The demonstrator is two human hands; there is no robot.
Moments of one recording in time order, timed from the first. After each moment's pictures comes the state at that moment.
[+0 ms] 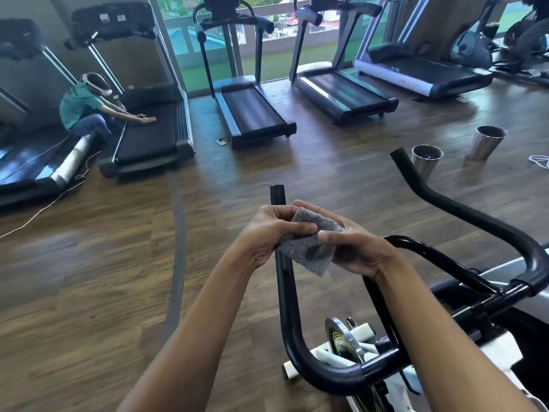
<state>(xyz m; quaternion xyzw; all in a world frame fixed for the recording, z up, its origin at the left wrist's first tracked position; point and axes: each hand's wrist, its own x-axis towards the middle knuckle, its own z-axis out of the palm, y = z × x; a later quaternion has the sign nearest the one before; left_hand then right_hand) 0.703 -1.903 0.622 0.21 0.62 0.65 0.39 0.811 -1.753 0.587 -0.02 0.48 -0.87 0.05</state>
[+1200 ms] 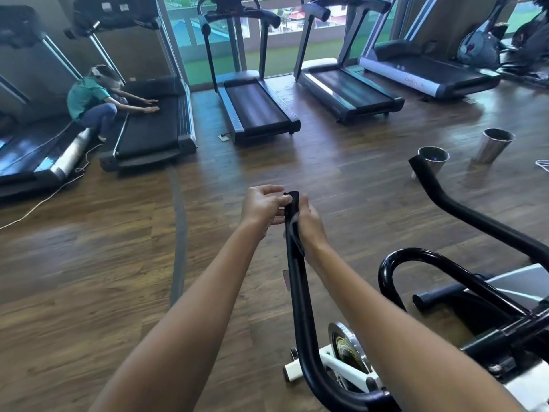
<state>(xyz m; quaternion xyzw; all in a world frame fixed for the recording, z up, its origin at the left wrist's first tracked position) 0.620 -1.876 0.607 0.09 0.72 0.63 0.26 0.683 -1.796 0.537 0.34 0.63 -0.68 -0.15</state>
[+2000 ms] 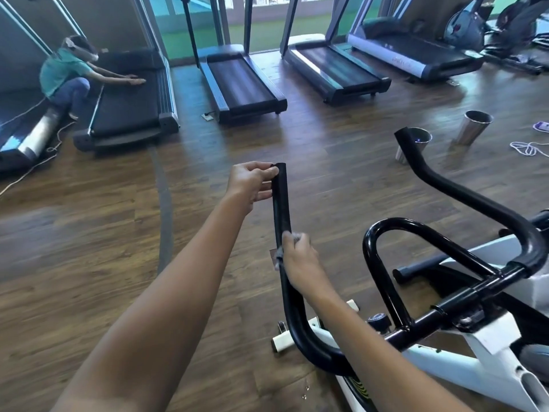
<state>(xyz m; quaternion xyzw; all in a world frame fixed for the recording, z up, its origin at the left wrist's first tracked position) 0.621 -1.881 0.600 0.07 0.70 0.65 0.28 0.782 -1.865 0.532 0.38 0.73 -0.57 -0.06</state>
